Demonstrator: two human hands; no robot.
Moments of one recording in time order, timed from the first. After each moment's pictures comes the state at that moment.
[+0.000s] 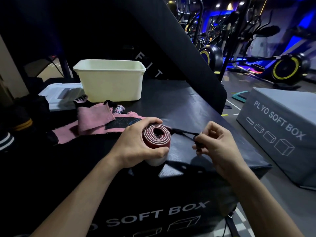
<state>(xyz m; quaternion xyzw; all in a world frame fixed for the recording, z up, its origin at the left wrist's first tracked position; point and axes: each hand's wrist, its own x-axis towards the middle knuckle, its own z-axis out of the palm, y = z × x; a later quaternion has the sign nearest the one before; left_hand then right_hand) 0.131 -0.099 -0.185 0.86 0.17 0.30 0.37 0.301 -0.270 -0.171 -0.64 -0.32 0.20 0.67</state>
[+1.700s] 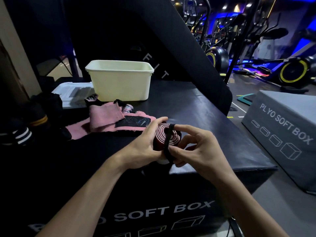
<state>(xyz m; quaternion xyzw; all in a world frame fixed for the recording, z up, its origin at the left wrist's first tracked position) 0.125 -0.094 -0.199 0.84 0.11 0.20 0.49 0.245 -0.255 -0.165 -0.64 -0.49 0.19 0.56</state>
